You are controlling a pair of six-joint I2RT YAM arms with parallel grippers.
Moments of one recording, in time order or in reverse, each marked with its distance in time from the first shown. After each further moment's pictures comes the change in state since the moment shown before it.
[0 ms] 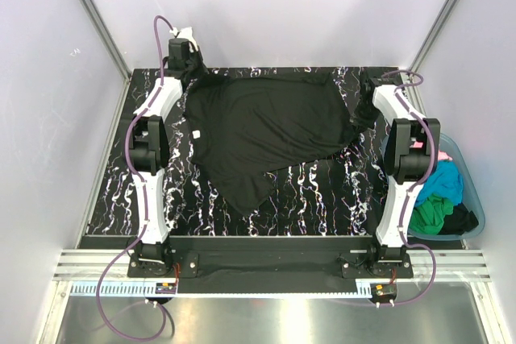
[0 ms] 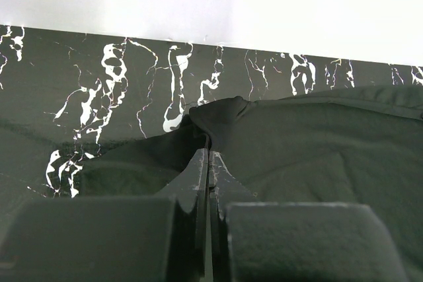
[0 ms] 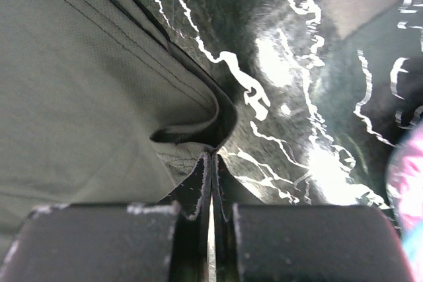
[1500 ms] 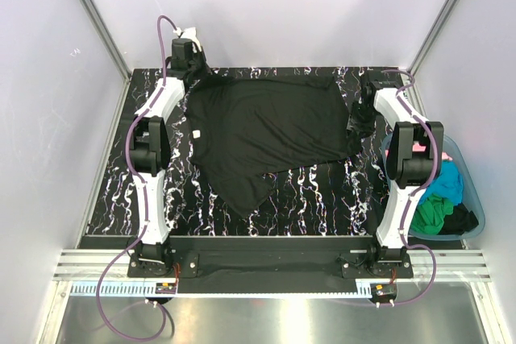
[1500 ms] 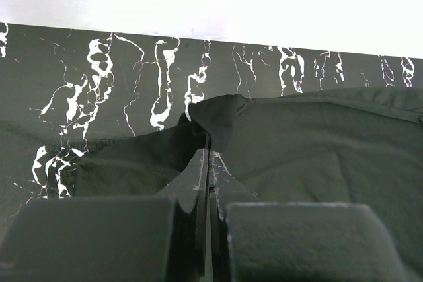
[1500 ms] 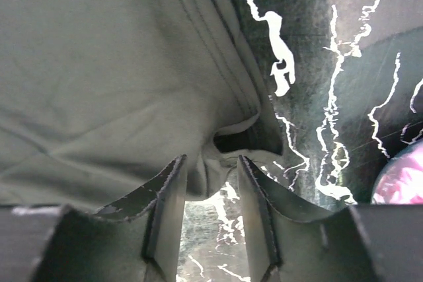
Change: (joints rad) left arm -0.021 -0.019 -0.017 -0.007 -0.001 0.000; right arm 0.002 -0.080 -0.087 0.017 -0.142 -0.264
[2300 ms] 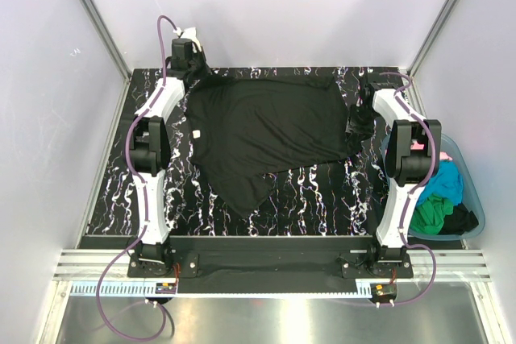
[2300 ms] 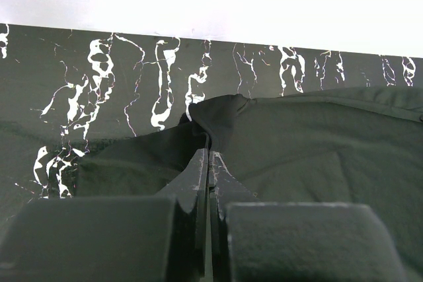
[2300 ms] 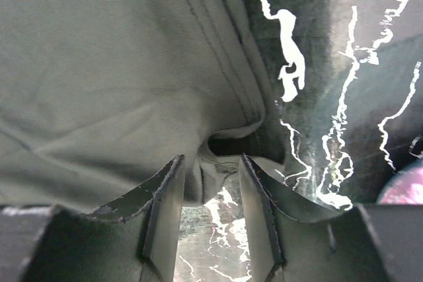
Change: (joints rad) left arm 0.000 0.000 0.000 0.000 0.000 0.004; right arm -0.002 0.035 0.002 -0.013 -0.012 -0.050
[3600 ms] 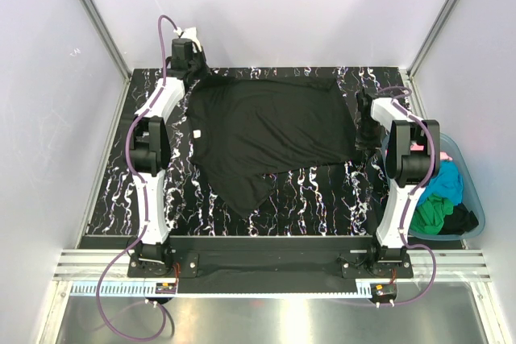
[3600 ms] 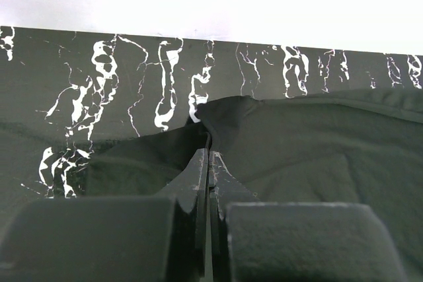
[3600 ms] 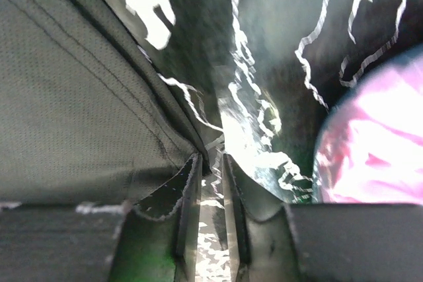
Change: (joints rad) left arm 0.000 0.000 0.000 0.000 -0.009 0.016; right arm 0.000 -0.008 -0.133 -0.054 0.253 0.045
